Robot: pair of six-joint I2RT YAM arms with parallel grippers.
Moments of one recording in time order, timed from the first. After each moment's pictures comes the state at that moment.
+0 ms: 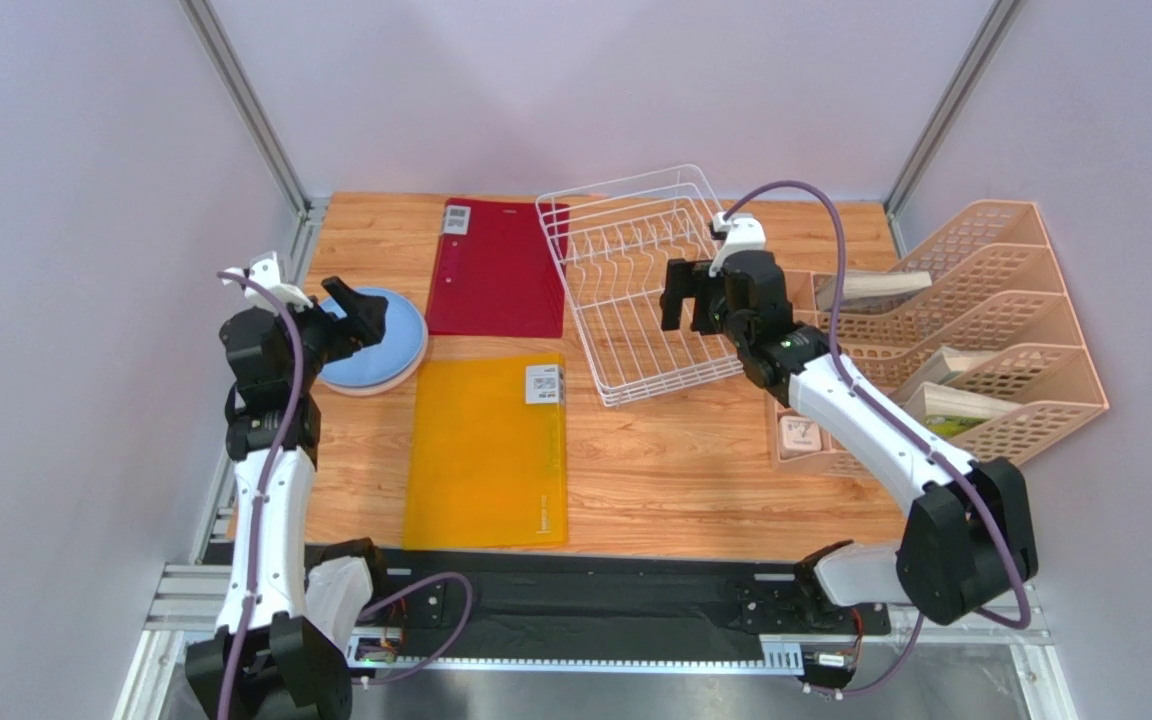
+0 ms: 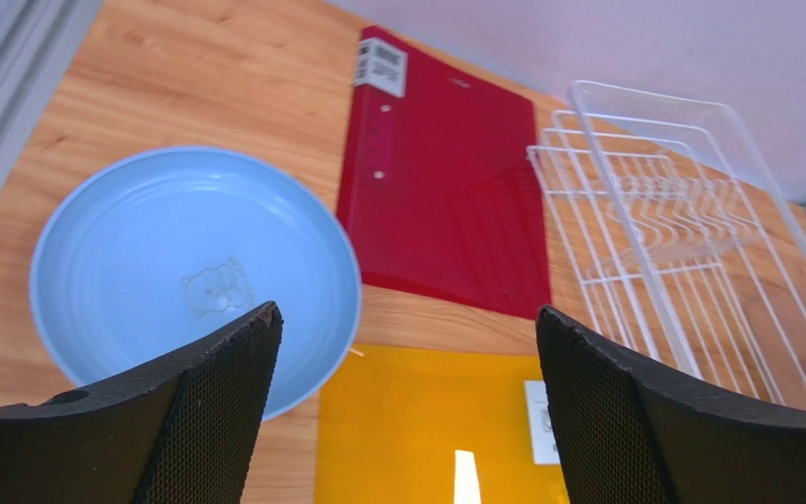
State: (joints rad) left arm 0.26 0.91 0.71 -0.05 0.31 -0.35; right arm 0.44 1.37 1.03 -0.12 0.13 0.25
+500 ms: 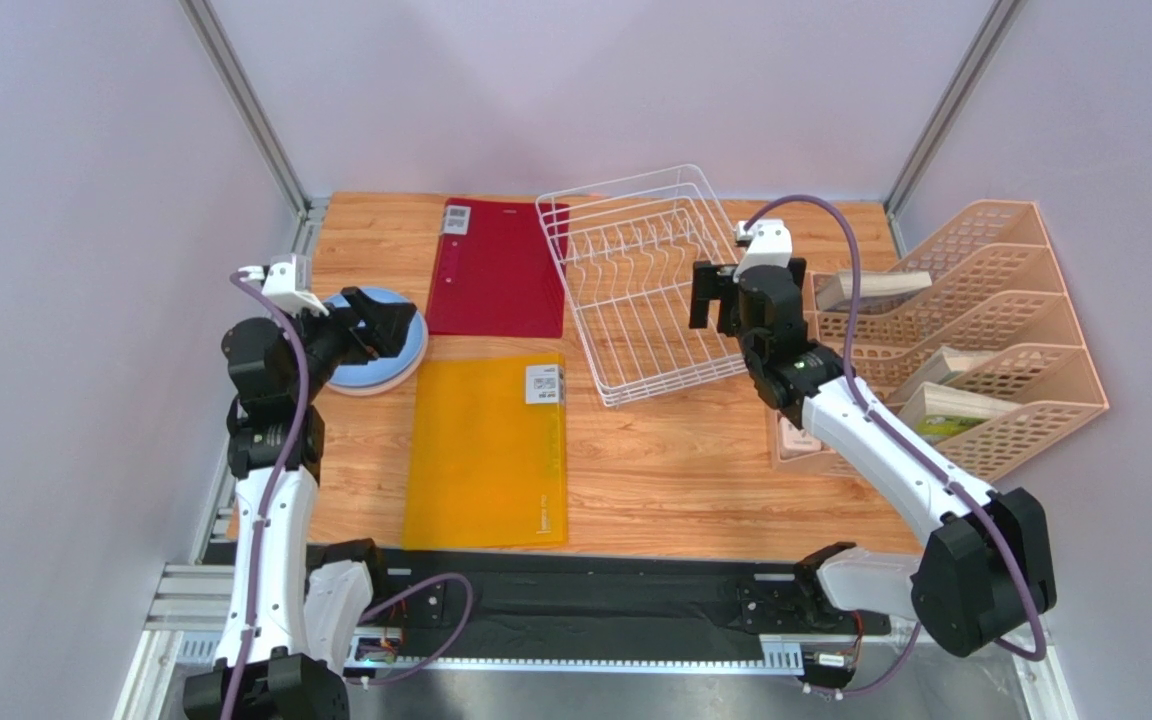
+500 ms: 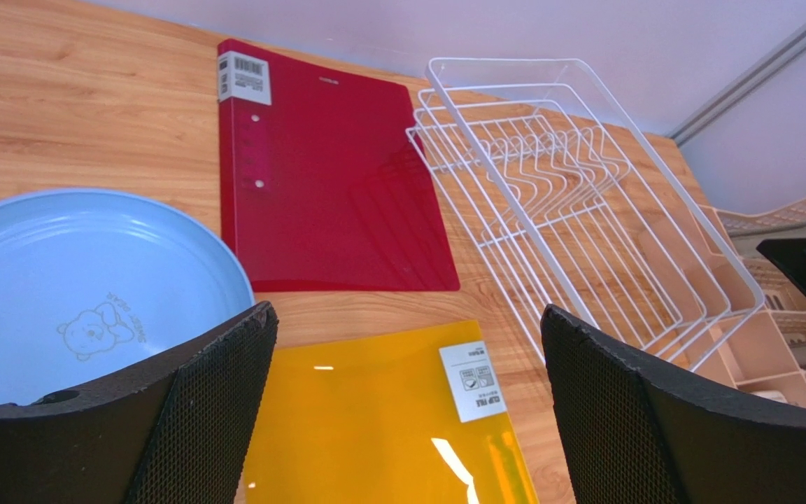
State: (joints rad) left arm 0.21 0.79 0.71 -0.04 0.52 -0.36; right arm 0.43 1.25 0.92 -0.04 0.37 0.14
